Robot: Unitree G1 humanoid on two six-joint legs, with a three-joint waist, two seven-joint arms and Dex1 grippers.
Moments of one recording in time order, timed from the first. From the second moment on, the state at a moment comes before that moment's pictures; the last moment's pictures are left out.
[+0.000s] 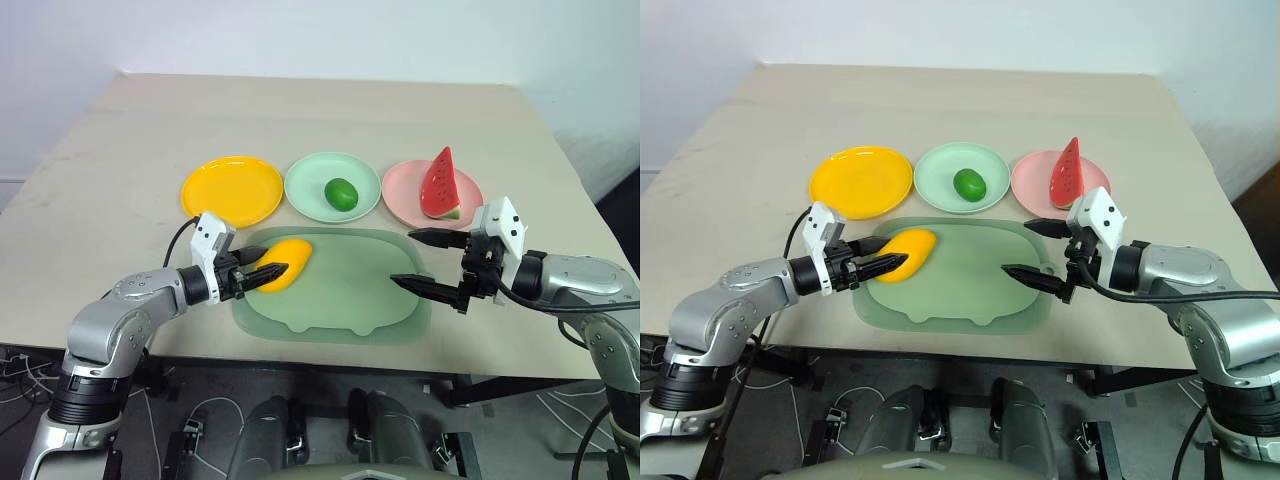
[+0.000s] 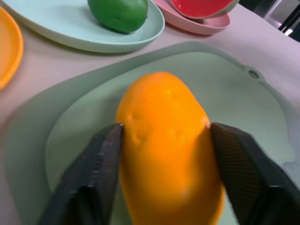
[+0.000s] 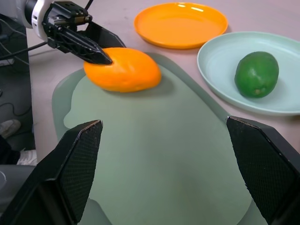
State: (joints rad) left arm -0.29 0.61 0.06 -0.26 -0.65 0.82 -0.69; right arm -0.25 -0.79 -0.17 -0.49 0.64 0.76 0.88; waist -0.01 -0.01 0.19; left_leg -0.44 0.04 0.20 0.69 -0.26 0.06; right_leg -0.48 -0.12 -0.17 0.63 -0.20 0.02
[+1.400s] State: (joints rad) left arm -0.47 0.67 -0.12 -0.10 -0.62 0.94 -0.89; right arm -0.24 -0.80 -0.16 -0.48 0.62 0.75 0.83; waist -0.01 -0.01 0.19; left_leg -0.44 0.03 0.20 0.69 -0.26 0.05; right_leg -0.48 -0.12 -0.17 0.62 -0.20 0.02
